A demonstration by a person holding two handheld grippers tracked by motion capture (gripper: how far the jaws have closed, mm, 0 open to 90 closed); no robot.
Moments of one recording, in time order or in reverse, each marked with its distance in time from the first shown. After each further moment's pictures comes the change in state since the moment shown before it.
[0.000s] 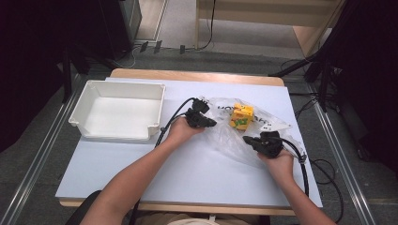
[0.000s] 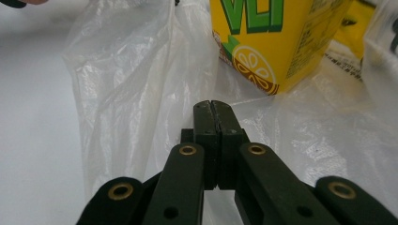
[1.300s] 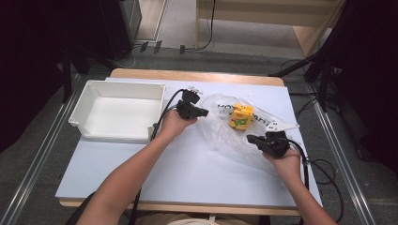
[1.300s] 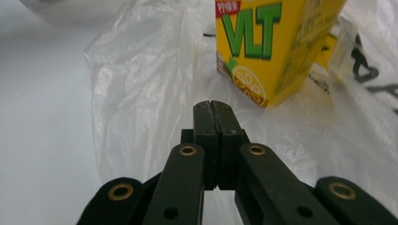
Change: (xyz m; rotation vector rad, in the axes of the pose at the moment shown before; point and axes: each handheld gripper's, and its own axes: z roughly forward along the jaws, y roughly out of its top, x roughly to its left) left arm 0.012 0.013 -0.038 -0.098 0.039 -0.042; right arm 0.005 0.012 -0.028 -0.032 -0.003 -0.067
